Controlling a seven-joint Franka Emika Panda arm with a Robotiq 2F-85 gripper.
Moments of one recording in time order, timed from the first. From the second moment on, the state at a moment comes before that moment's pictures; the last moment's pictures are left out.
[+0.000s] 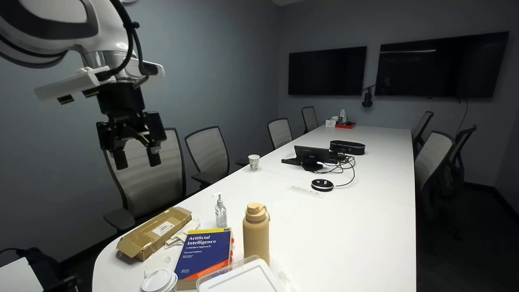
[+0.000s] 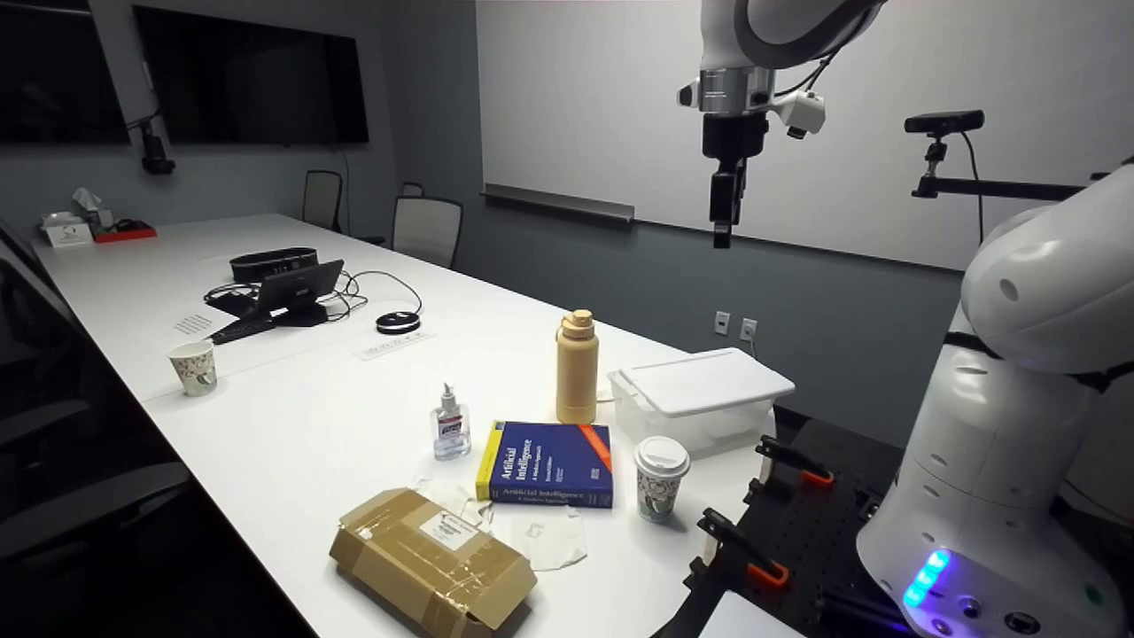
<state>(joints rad) -0.06 -0.74 -0.10 -2.66 -0.30 1.95 -0.31</state>
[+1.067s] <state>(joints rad) -0.07 -0.69 -0.11 -2.65 -0.29 1.98 -0.21</state>
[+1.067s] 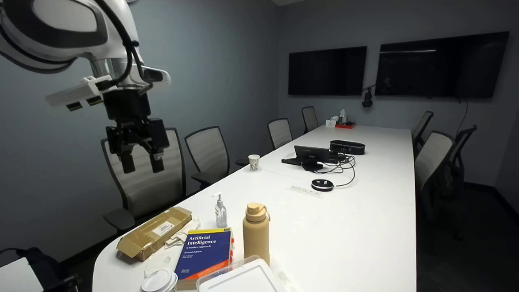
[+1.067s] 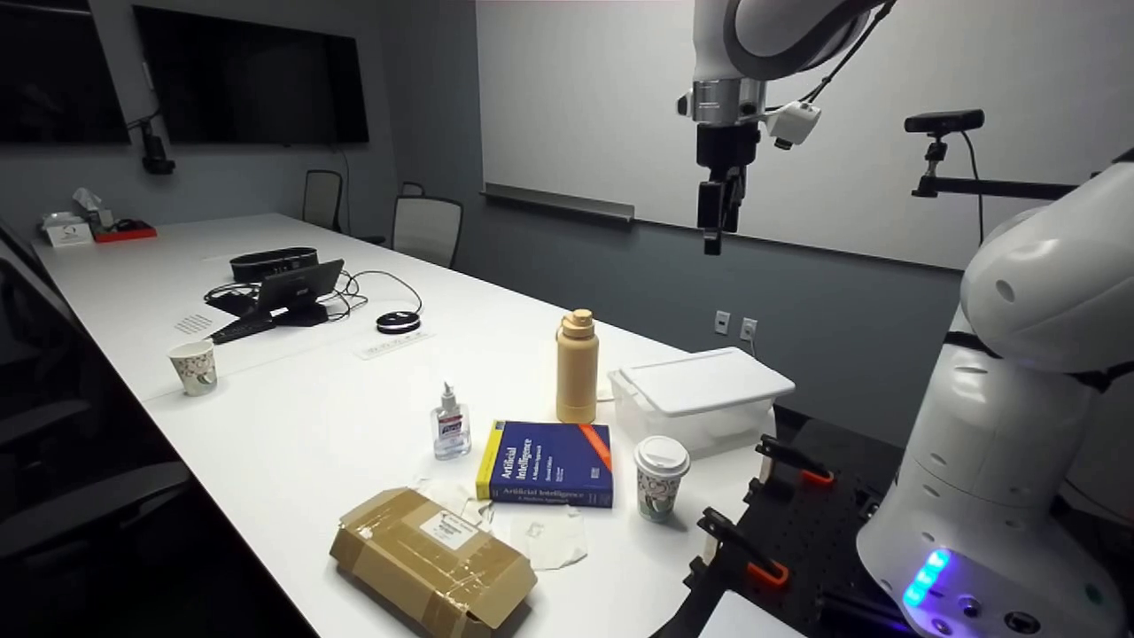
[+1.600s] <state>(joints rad) -0.15 -0.24 -0.14 -2.53 -0.24 2.36 0.07</state>
